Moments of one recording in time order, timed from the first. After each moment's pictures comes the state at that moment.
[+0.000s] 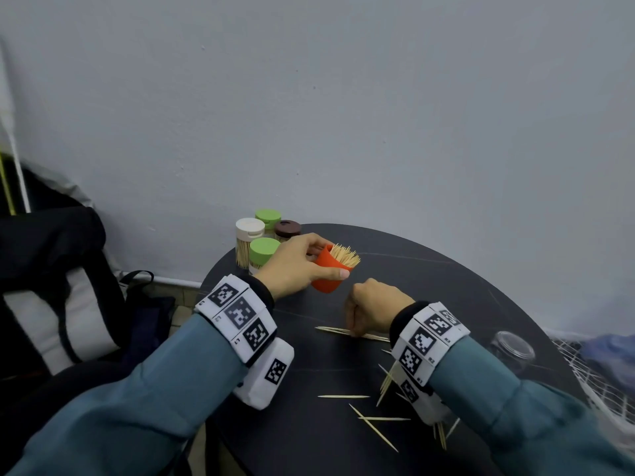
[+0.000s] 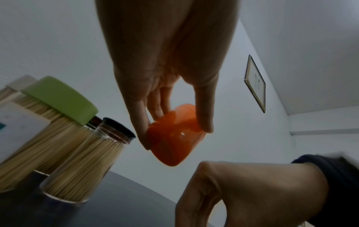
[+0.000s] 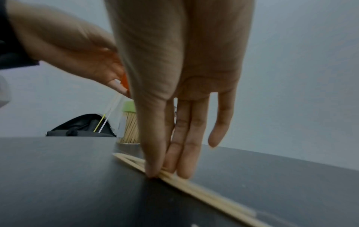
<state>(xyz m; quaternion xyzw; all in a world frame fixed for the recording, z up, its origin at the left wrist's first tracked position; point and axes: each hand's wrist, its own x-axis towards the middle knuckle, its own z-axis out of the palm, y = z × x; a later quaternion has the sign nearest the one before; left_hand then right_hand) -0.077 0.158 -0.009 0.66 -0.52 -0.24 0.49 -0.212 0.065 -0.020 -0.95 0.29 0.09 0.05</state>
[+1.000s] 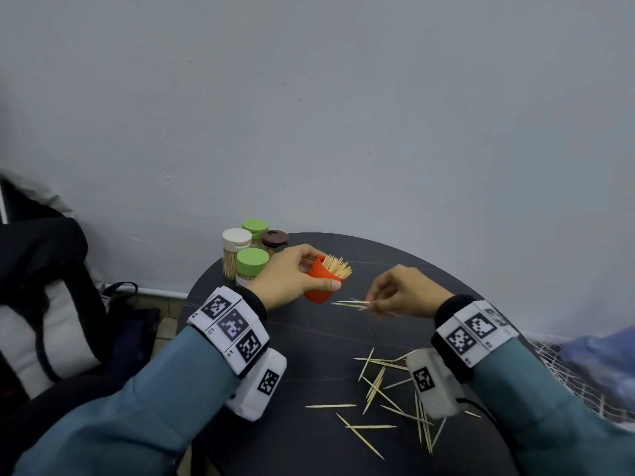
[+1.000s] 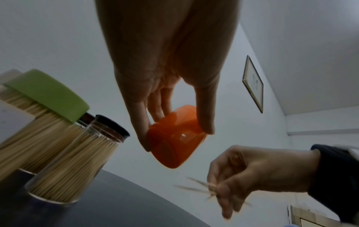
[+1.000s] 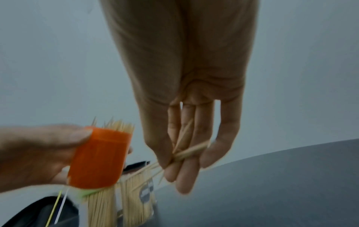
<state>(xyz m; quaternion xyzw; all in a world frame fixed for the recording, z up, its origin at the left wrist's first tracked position) -0.080 0.152 -0.010 0.66 -0.53 -0.24 0.48 -0.258 0.042 0.017 -0.91 0.33 -0.03 0.24</state>
